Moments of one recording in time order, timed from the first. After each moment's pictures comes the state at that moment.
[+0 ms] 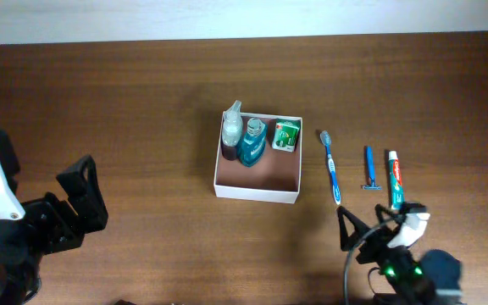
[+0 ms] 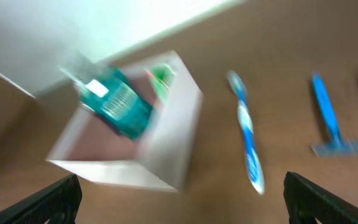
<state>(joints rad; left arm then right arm) -0.40 1.18 2.29 -1.69 -0.38 -0.44 -0.08 0.03 0.31 -0.61 -0.40 0.39</state>
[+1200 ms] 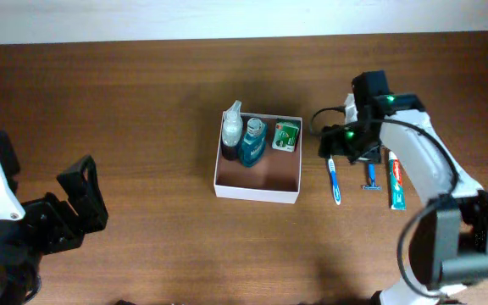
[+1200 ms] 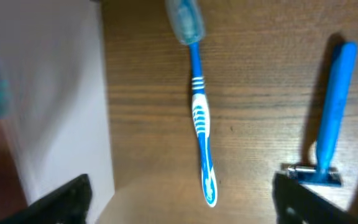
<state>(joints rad) -0.40 1.18 2.29 -1.69 -0.38 -0.44 0.07 1.81 1.37 -1.00 -0.15 0.19</state>
